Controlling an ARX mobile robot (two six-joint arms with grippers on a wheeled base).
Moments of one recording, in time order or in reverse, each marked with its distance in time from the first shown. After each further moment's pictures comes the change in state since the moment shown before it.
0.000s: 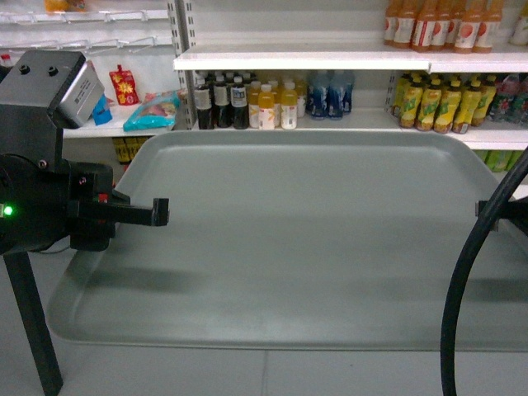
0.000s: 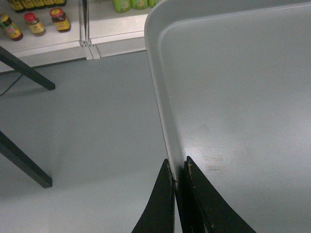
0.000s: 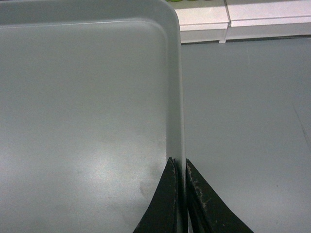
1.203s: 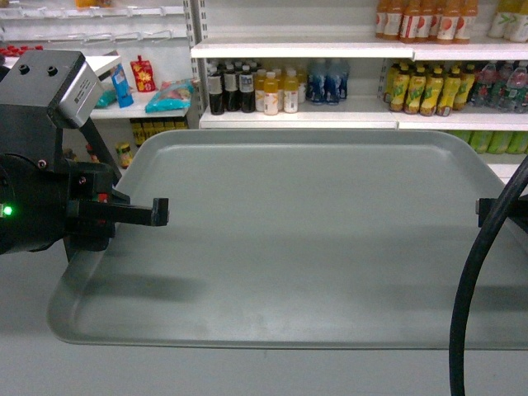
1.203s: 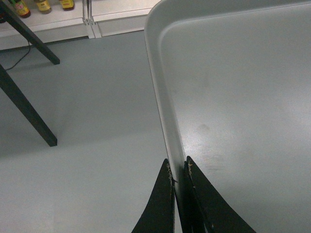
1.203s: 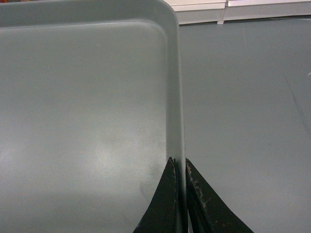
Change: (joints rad) left arm -0.001 -0.002 -0.001 0.004 -0.002 0.000; right arm 0.000 -0.002 0.000 0.006 0.000 0.000
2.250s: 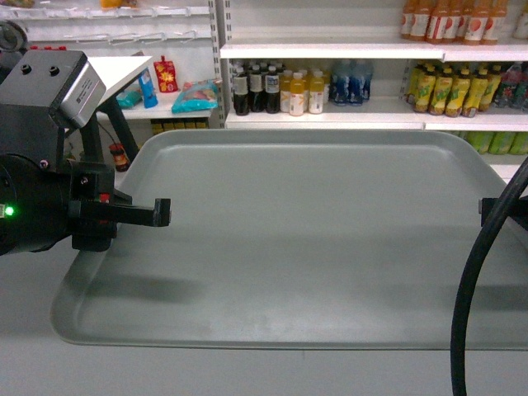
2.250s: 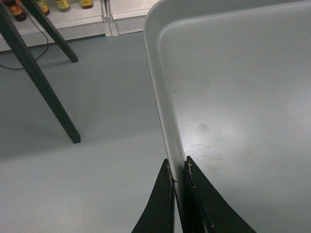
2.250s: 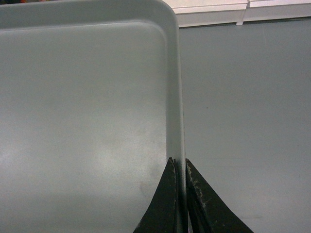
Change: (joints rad) left arm -0.002 0.000 0.000 0.000 0.003 0.000; right arm 0.000 0.001 0.000 0.000 -0.002 0.000
